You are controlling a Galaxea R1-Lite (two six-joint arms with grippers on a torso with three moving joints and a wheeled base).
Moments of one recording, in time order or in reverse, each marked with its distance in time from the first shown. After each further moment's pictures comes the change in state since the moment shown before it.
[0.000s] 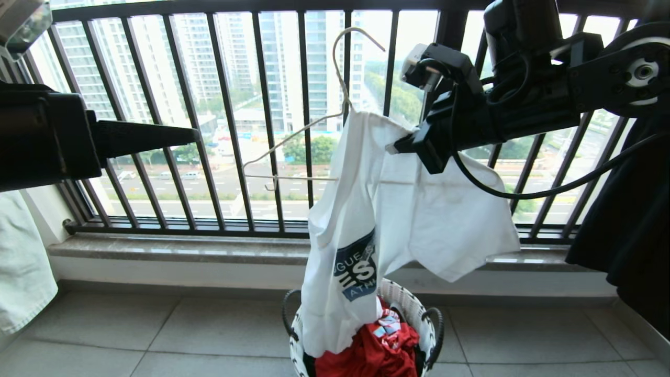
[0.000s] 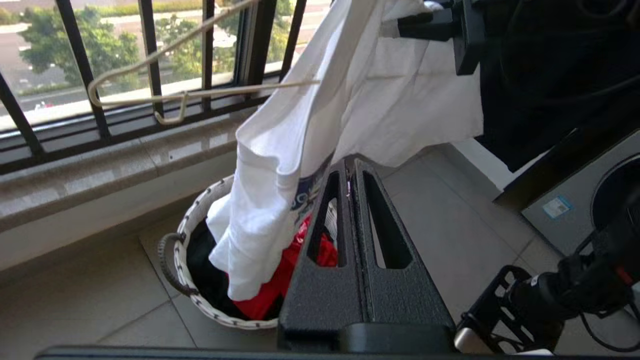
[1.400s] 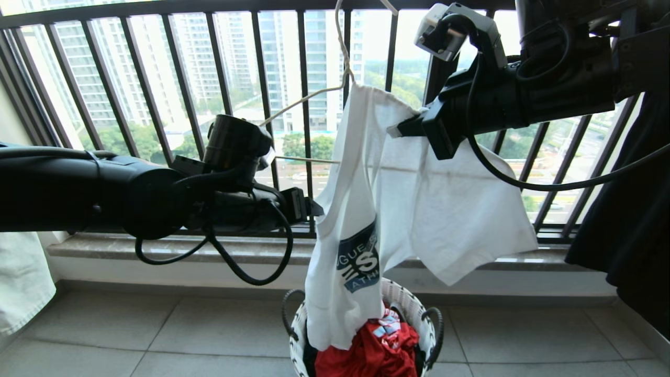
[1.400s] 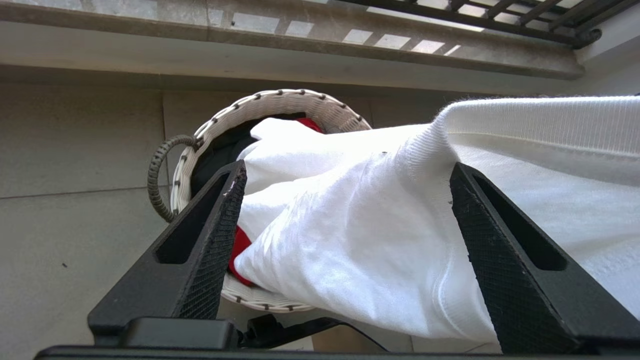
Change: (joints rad) left arm -0.284 0.581 -0.138 -0.044 0.550 -0.316; right arm 0.033 -0.070 0.011 -0.009 0.006 0.060
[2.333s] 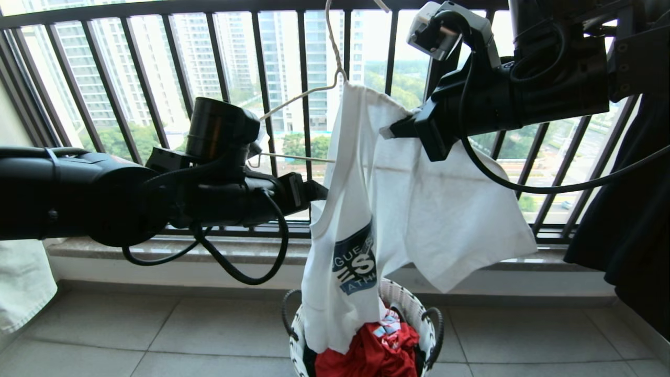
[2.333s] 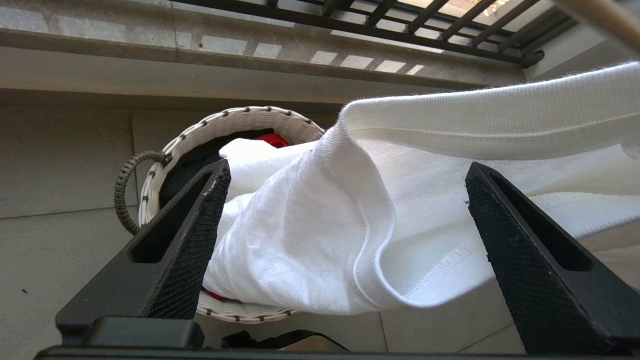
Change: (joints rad) left arm -0.031 -0.068 0.040 -0.074 -0.001 -0.041; right arm 0.028 0.004 0.000 -0.010 -0.007 0.018
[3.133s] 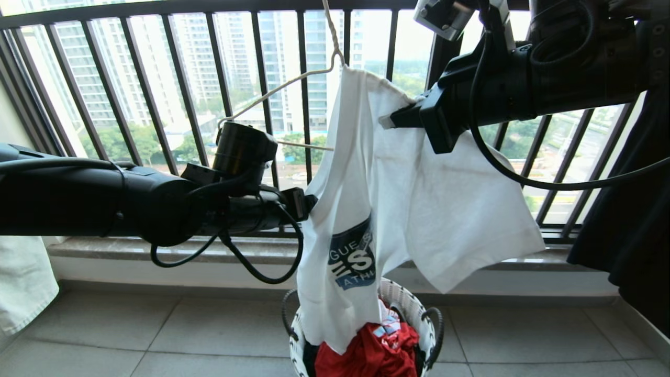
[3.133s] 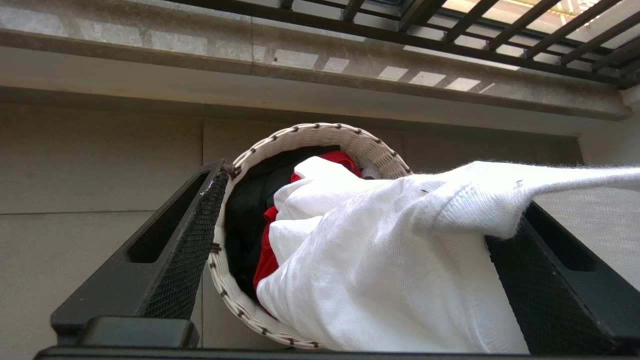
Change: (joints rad) left arm 0.031 0.099 -0.025 -0.010 0.117 0.058; right arm 0.029 -0.033 0.001 -0.005 -0.001 -0.001
